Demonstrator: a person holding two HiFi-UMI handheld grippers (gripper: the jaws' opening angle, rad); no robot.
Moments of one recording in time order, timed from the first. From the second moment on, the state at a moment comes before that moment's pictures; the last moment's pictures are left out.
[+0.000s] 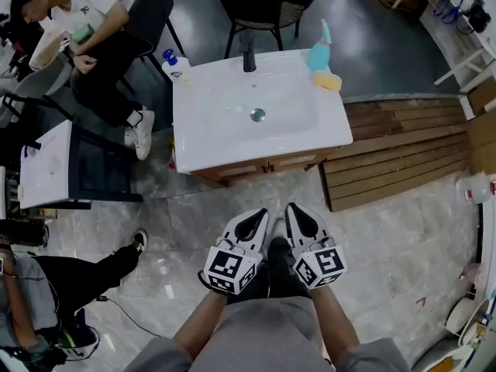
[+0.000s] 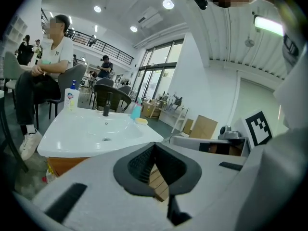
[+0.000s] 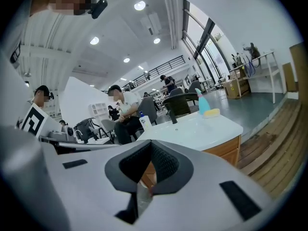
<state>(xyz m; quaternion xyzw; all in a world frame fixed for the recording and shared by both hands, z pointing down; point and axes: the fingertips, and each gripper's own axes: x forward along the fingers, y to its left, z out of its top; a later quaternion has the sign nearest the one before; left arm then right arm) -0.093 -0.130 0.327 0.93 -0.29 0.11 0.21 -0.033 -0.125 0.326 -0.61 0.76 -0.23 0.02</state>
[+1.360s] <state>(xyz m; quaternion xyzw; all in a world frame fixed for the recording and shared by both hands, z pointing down) -0.054 -0.233 0.492 0.90 -0.30 0.21 0.23 0.008 -0.229 0.503 -0.59 0.74 -0.33 -0.01</state>
